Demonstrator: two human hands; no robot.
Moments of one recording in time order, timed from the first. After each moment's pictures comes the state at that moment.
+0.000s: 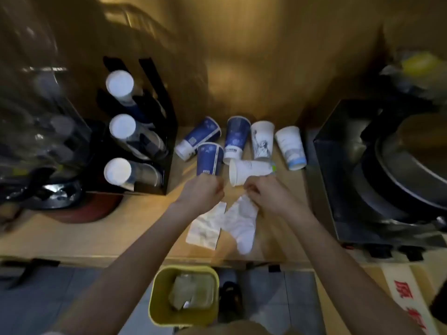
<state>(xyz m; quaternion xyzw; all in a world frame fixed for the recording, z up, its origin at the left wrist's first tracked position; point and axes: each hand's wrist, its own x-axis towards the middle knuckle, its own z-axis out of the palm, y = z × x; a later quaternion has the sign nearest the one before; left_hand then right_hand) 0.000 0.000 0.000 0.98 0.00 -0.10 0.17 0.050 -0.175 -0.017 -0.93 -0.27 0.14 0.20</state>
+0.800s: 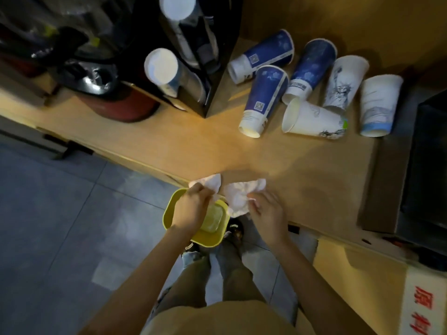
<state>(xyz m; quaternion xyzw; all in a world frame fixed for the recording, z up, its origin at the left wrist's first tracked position) -0.163 0.016 -0.130 0.93 0.23 -0.10 0.27 -0.081 -0.158 -0.157 -0.91 -0.27 0.09 0.31</state>
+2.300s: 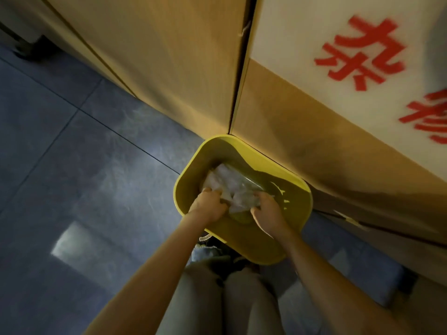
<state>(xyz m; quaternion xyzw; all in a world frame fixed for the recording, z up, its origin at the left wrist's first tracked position) -0.260 0.078 -0.560 0.78 0.35 -0.38 0.36 -0.167 -0.057 -0.580 -0.84 -0.18 0.47 0.19</state>
